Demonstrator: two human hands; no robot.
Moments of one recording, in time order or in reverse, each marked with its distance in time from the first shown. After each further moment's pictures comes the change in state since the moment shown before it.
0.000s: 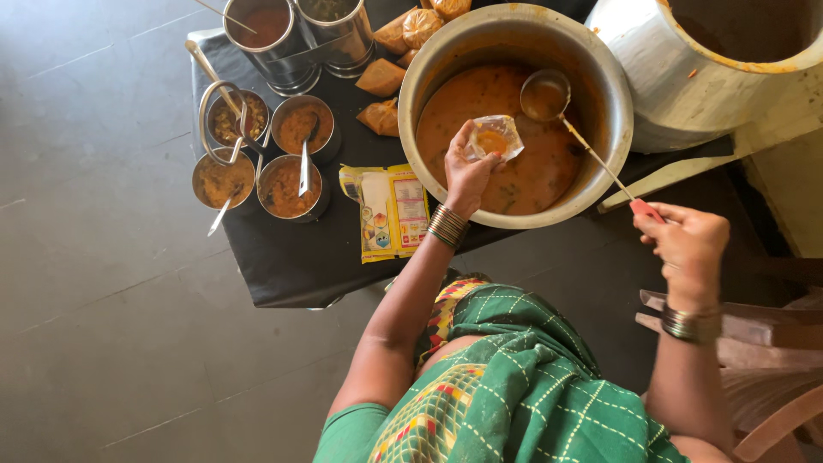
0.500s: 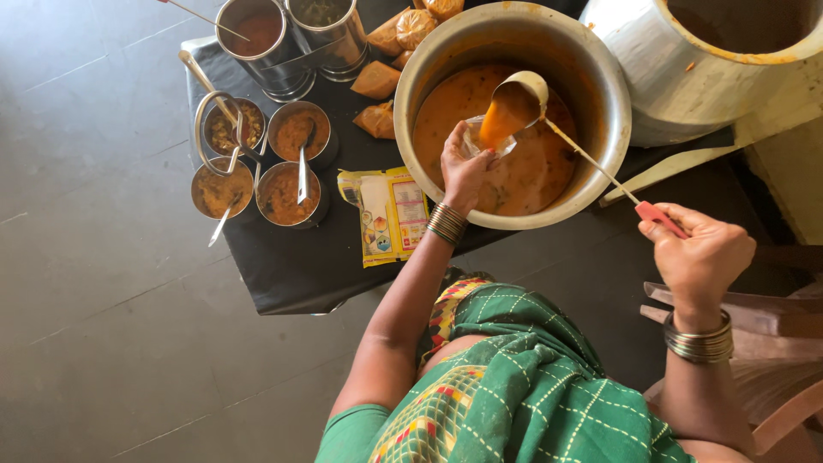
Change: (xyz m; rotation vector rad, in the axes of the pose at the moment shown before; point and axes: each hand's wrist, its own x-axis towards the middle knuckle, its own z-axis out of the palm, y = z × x) left_hand 0.019 -0.020 -0.008 -0.079 0.018 -0.023; right_hand -0.062 -0.067 -0.001 -0.374 0.157 -0.472
